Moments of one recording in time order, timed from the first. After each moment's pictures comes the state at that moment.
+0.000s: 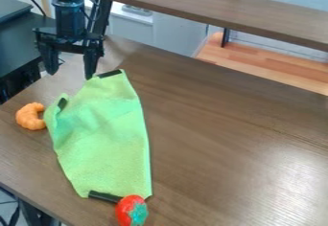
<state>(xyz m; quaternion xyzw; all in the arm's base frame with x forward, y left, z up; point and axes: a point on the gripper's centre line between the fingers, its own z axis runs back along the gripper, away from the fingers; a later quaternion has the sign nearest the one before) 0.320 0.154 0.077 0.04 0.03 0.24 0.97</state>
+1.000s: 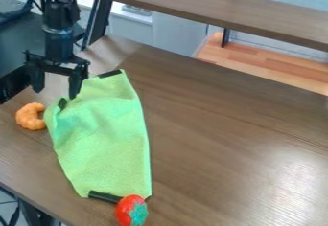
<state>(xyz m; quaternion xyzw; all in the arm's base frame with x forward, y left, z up) 0.310 0.186 0.033 0.07 0.07 0.23 0.97</state>
